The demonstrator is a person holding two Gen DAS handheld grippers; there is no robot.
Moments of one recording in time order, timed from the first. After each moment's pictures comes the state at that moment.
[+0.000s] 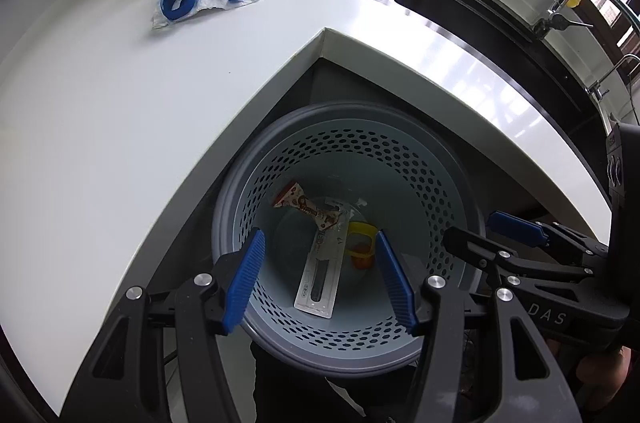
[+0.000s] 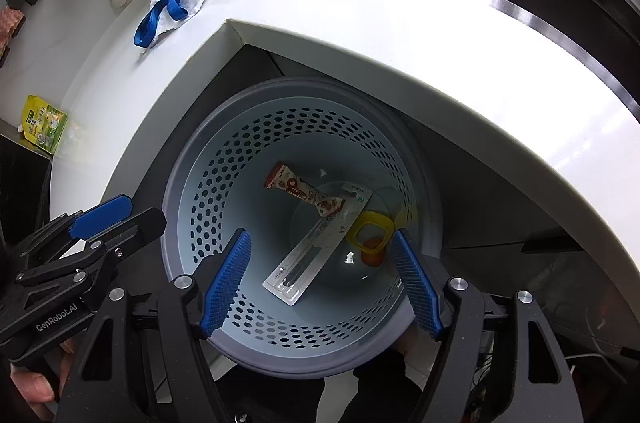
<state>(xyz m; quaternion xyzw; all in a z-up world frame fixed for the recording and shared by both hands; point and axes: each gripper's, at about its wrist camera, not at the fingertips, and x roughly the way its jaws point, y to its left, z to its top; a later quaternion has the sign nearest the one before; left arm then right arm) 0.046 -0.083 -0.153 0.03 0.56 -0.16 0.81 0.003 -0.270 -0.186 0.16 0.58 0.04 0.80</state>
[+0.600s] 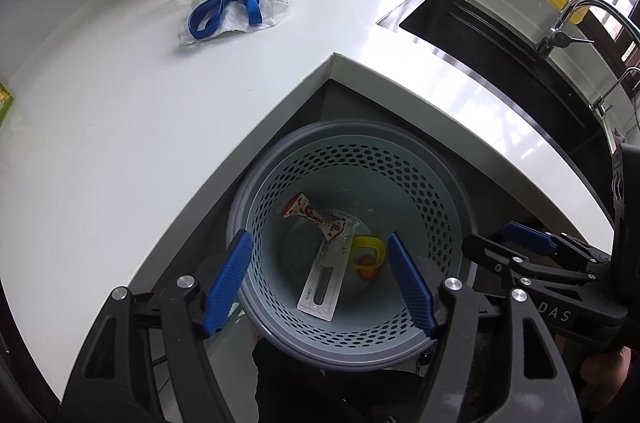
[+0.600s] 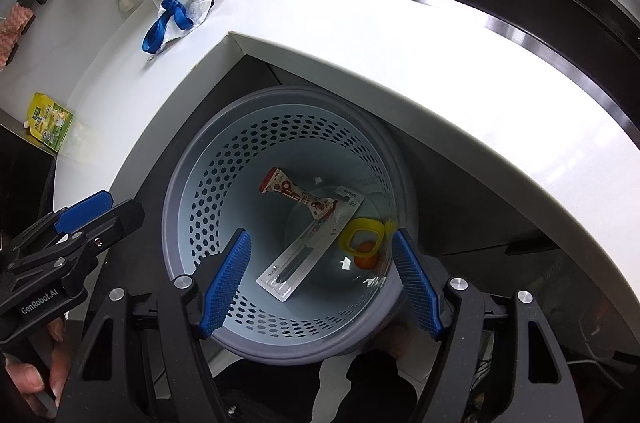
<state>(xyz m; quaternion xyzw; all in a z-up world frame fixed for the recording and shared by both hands) 0.027 -0.080 -0.126 0.02 0.53 -0.13 0.84 -0.014 -0.287 -0.170 0.14 0.56 0.04 0.82</state>
